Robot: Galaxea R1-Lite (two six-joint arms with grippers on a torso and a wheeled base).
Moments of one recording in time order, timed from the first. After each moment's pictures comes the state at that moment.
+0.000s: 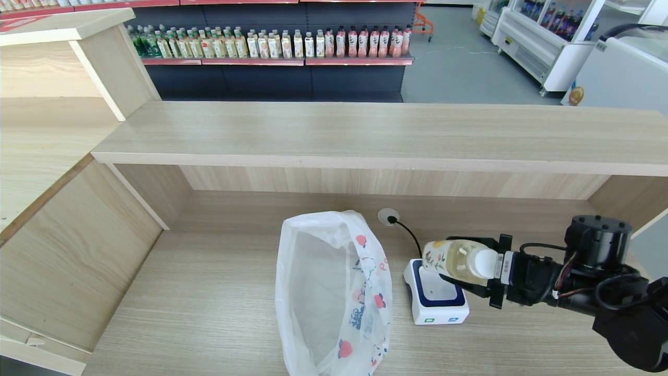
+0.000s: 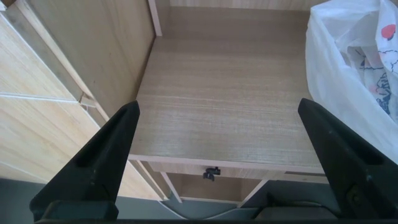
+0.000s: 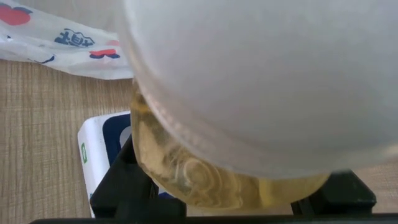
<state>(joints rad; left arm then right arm) 0.00 0.00 0.00 0.00 0.02 0.01 0.16 1.87 -0.40 -1.26 0.77 -1.03</state>
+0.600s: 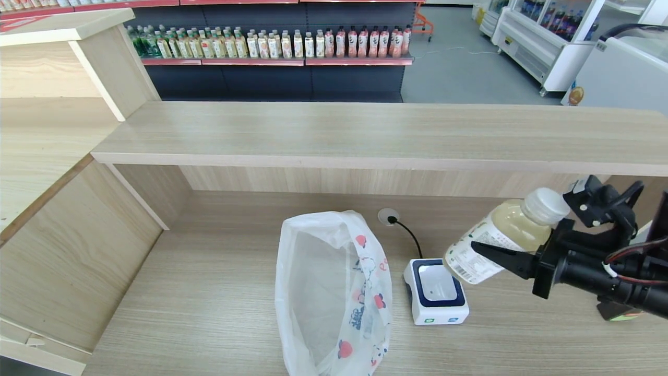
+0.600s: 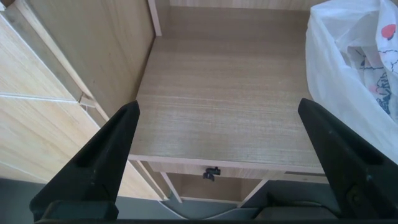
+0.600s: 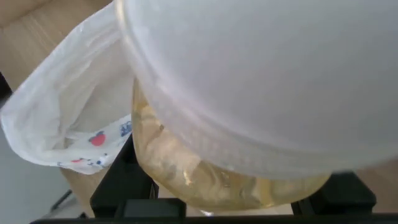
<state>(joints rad) 0.00 0.00 0.00 0.00 0.02 0.01 0.20 1.44 -0.42 -0.84 0.50 -0.19</state>
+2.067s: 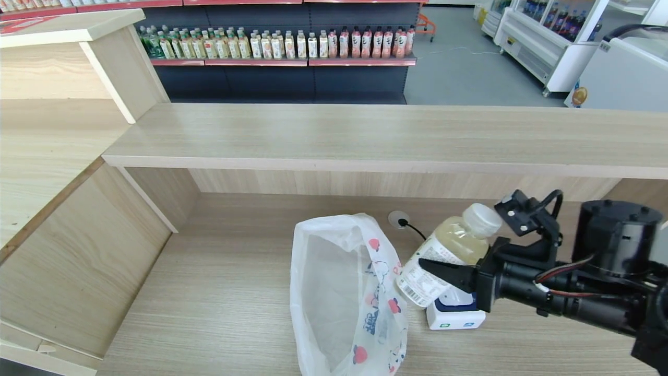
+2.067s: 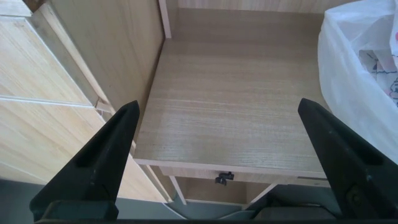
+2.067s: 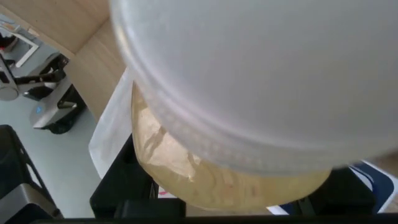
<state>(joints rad) 0.00 0.00 0.00 0.00 0.02 0.00 0.46 1.62 -0.45 -0.97 0.41 -0.01</state>
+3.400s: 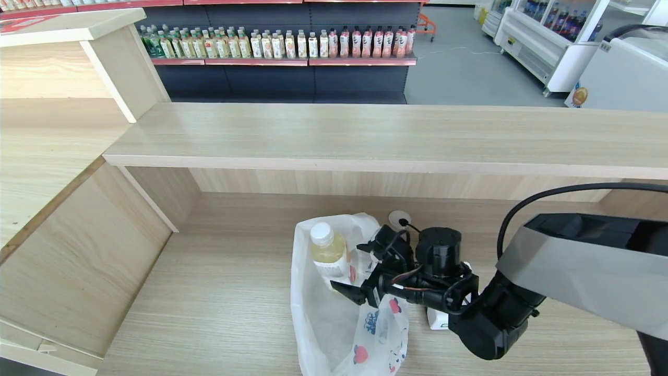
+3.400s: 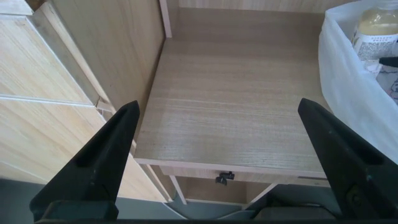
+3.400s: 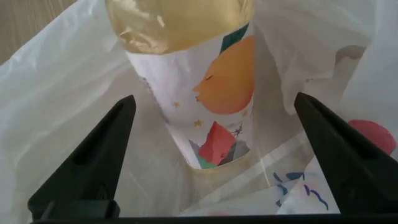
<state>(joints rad) 0.00 0.00 0.00 0.00 0.02 0.00 0.60 2.27 -0.81 -1.26 0.37 -0.22</state>
